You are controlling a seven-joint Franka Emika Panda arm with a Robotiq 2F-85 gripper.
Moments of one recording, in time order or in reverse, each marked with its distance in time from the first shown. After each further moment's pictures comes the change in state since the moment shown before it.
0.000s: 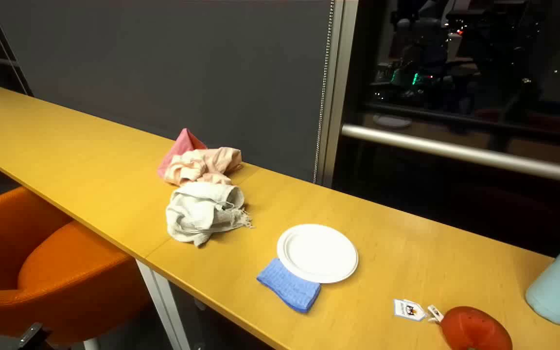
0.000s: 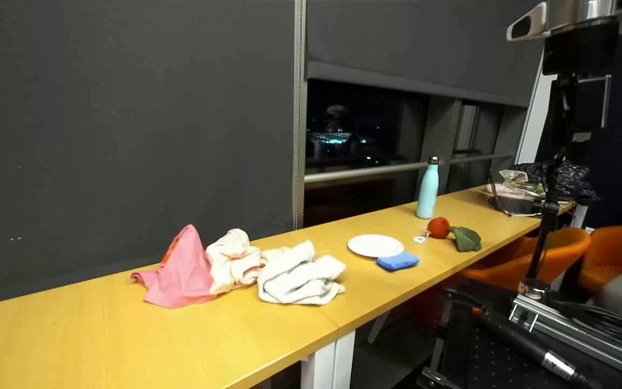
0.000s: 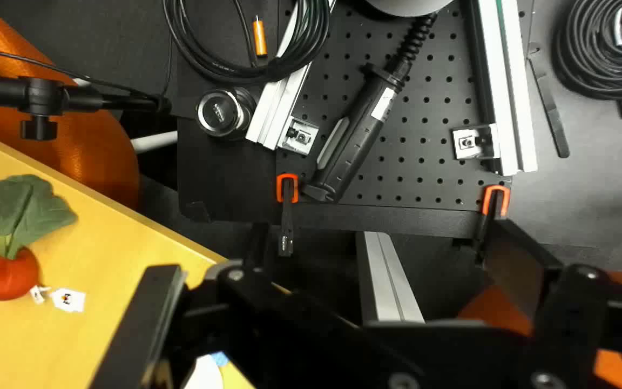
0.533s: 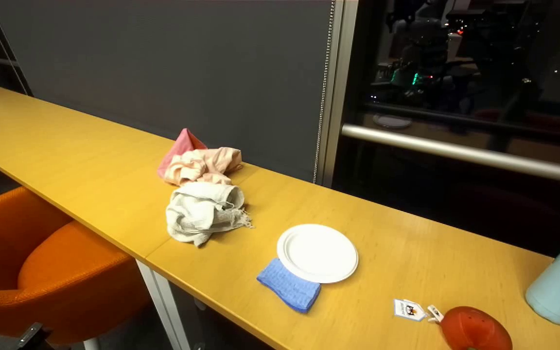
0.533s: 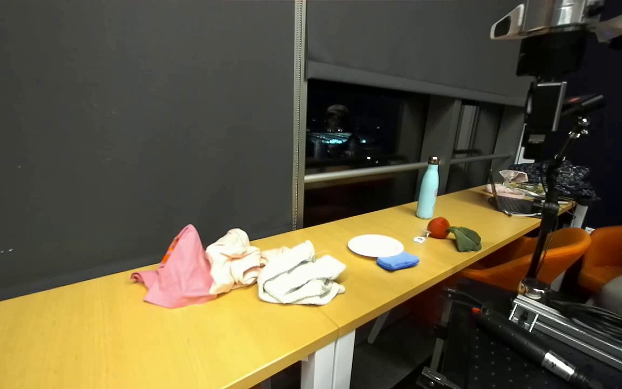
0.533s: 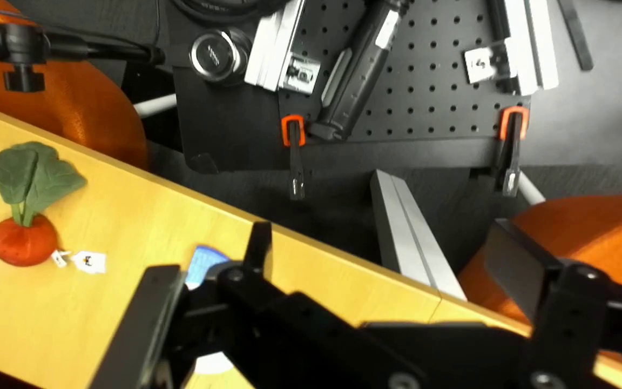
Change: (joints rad) arm -0.004 0.067 0.000 0.002 -0.002 0.175 0.102
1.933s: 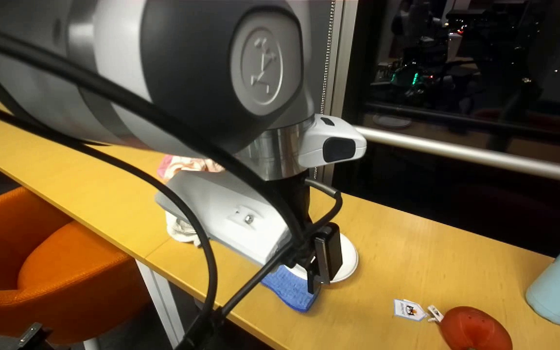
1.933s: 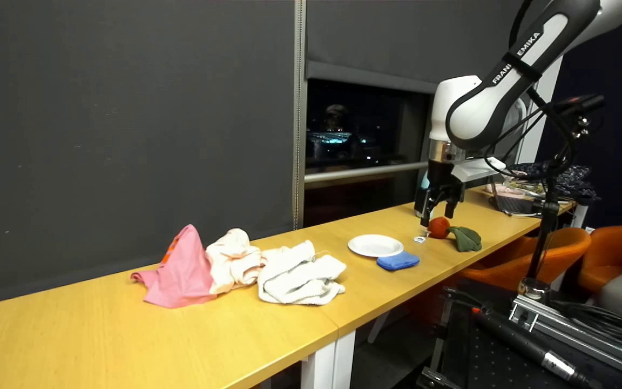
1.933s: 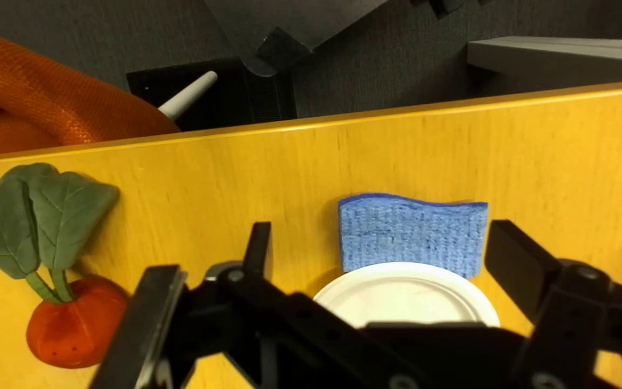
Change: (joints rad) arm -0.286 0.917 -0.146 0.183 -0.048 0.808 0.177
